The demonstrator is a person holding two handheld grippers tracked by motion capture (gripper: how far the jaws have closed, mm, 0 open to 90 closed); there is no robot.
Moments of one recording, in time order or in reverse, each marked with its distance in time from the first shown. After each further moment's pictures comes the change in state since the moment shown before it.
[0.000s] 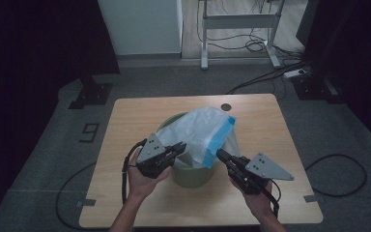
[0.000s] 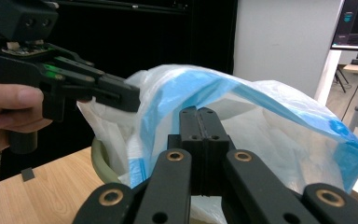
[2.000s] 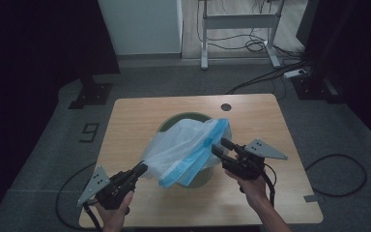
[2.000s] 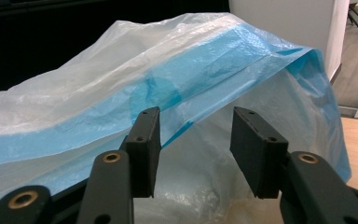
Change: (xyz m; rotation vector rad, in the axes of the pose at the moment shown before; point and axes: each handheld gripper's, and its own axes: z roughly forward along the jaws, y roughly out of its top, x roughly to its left) left arm 0.006 -0.083 -0.091 -0.293 0.059 -0.244; right arm -0.030 -0.013 0.030 0.088 -0.002 0.220
